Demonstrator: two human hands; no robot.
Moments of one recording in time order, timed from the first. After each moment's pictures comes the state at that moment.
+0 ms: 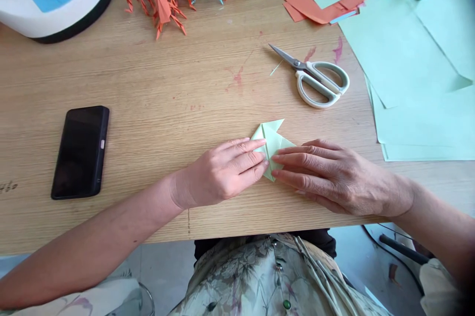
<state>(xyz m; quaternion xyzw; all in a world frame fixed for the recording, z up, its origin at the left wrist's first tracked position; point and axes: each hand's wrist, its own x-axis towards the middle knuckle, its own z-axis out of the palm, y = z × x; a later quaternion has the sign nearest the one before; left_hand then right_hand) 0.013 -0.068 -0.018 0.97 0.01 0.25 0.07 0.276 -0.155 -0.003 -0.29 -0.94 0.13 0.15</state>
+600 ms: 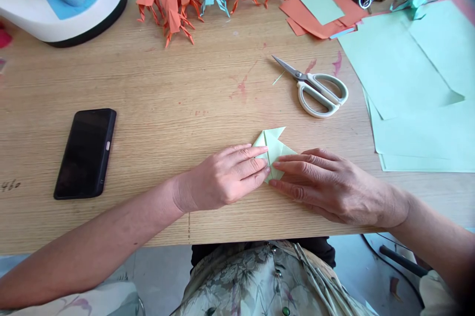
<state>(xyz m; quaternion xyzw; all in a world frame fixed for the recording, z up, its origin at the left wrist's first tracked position) 0.015 -0.069 -0.018 0.96 0.01 0.26 0.05 0.275 -0.157 -0.005 -0.28 -0.95 0.09 0.11</state>
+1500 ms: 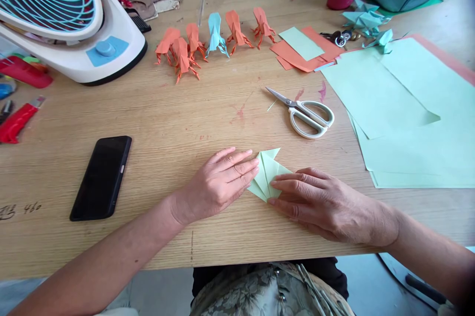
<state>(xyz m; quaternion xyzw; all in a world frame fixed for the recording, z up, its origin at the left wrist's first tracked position) 0.002 -0.054 -0.017 0.97 0.09 0.21 0.04 0.271 -0.157 -0.008 -0.29 -0.94 0.10 0.14</state>
